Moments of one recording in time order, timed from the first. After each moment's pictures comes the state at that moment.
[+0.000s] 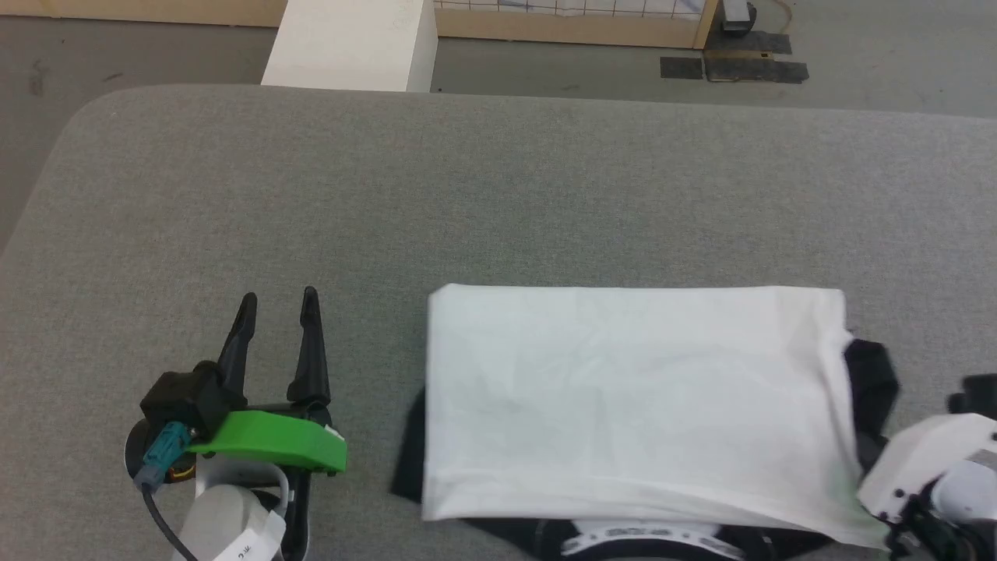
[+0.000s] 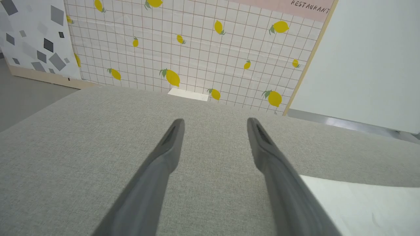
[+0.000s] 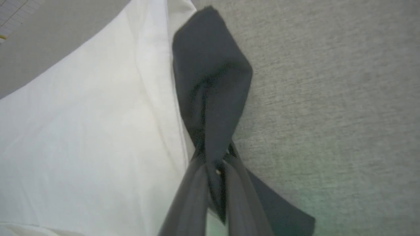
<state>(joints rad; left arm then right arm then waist) -0.15 0.07 0.00 0.14 -0.26 -0.09 -0.26 -0.10 -0.04 -0.35 0.21 0.37 0.13 0.59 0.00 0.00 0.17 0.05</state>
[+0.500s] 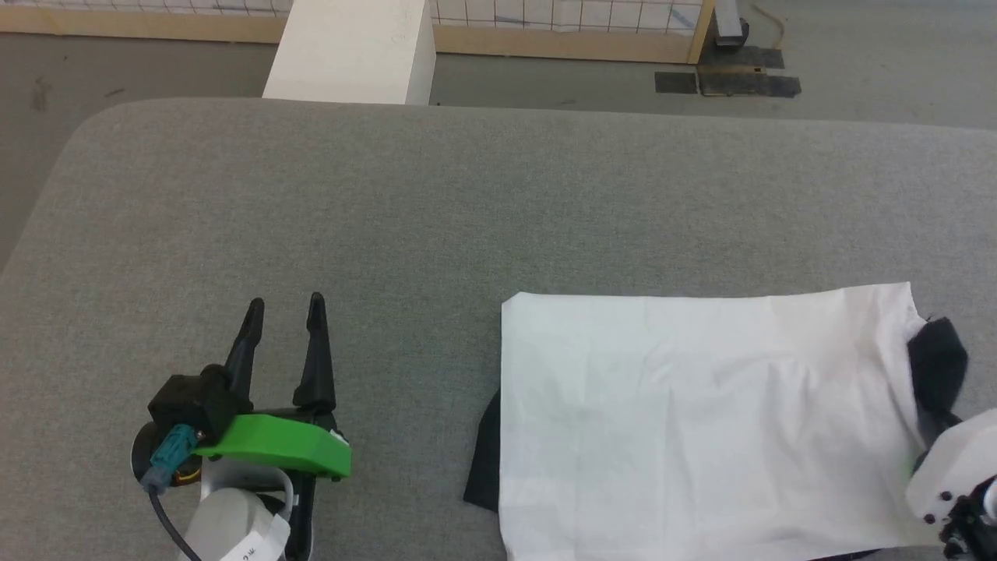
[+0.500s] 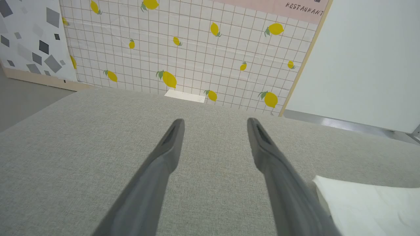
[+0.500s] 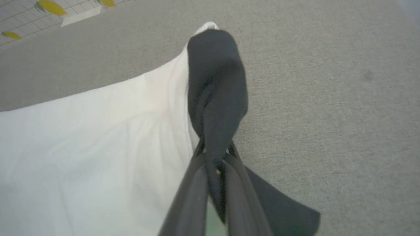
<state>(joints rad) -0.14 0.06 0.00 0.16 -0.25 -0.10 -0.26 -0.02 -0.05 -0.40 -0.07 0.24 0.13 0.61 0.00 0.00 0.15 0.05</state>
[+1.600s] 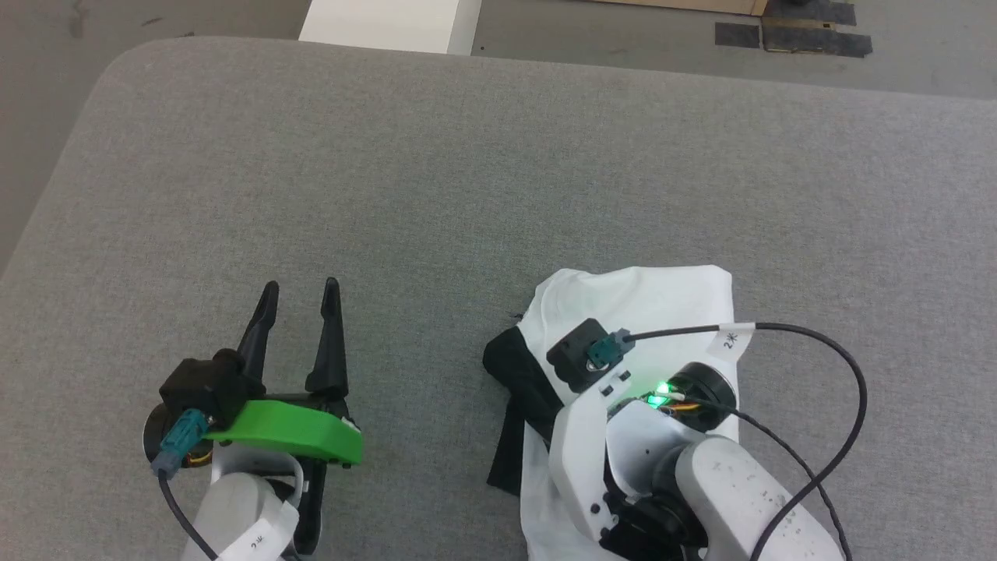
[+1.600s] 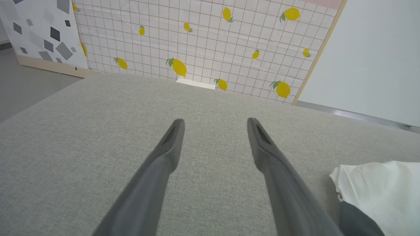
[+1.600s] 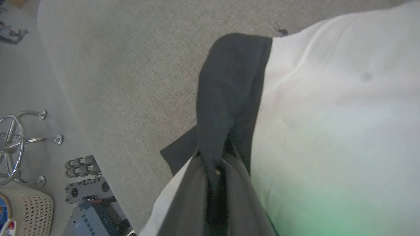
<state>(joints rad) -0.18 0.05 -0.02 0.17 -0.25 -0.11 -0.26 -0.33 -0.05 0.54 0.17 0.30 0.13 0.69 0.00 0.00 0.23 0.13</state>
